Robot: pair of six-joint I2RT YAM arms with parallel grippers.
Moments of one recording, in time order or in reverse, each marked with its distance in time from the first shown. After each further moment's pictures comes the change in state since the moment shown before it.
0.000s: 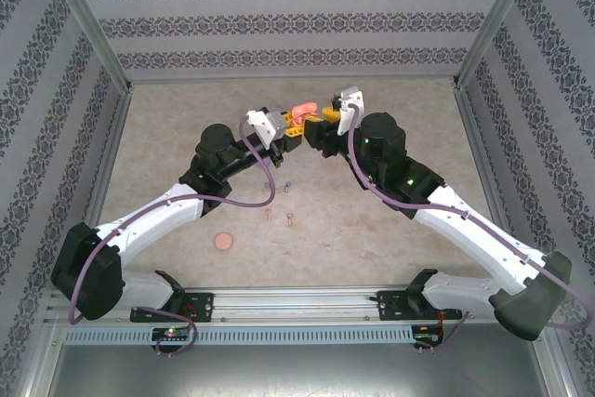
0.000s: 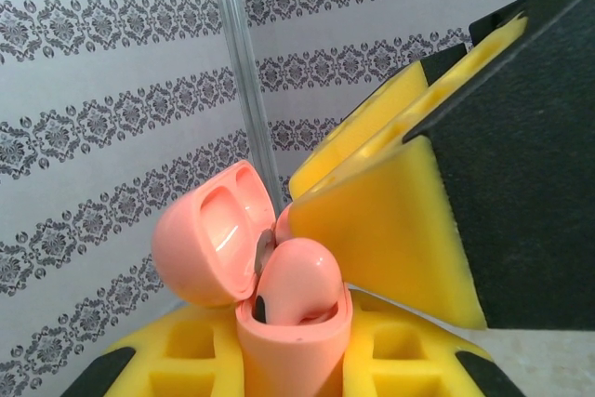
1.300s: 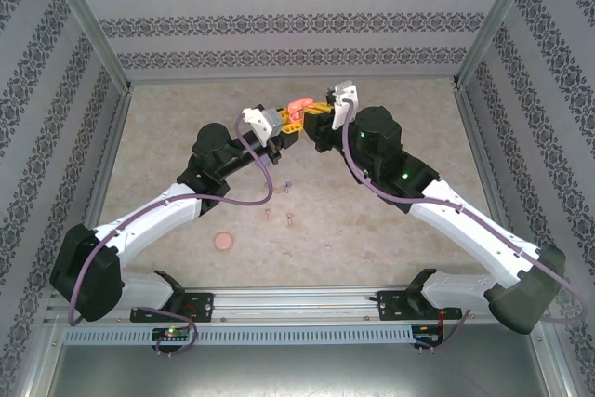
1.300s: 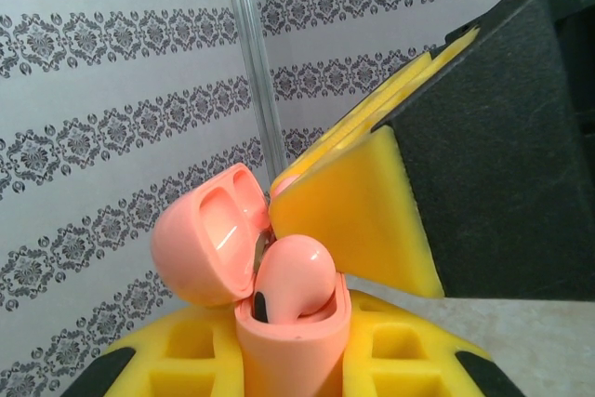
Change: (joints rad) left arm 0.013 -0.008 0.000 0.011 -0.012 -0.001; right arm 0.000 0.052 0.046 0.031 -0.026 -0.019
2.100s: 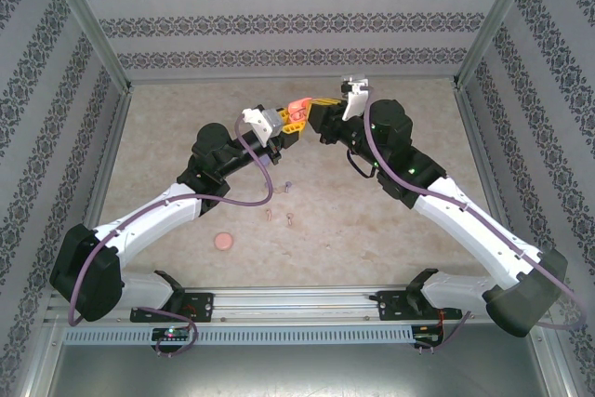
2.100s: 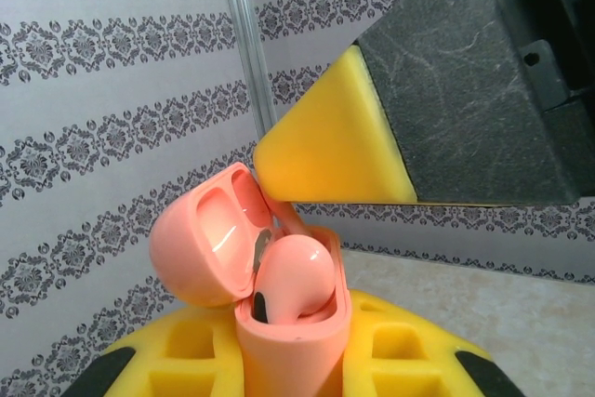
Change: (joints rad) left arm 0.000 0.000 0.000 0.008 0.007 0.008; right arm -0.087 -0.008 0.008 0.024 -0.144 0.199
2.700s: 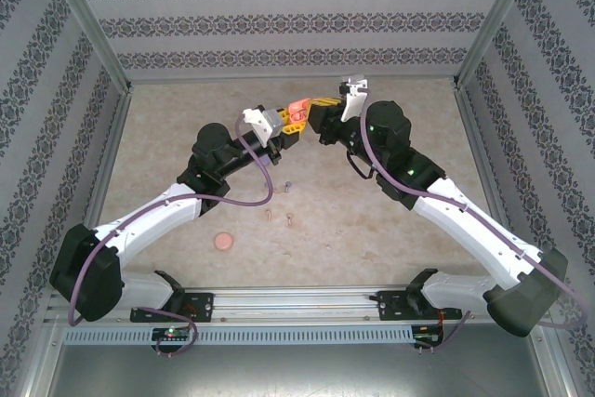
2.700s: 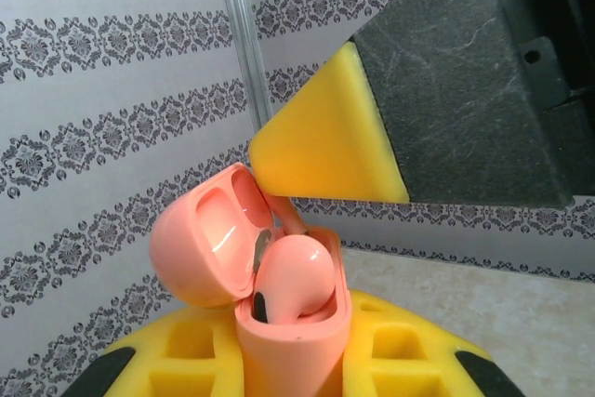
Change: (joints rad) left arm 0.000 0.000 0.000 -0.005 0.008 0.000; right arm 0.014 -0.003 0.000 0.000 0.042 -0.030
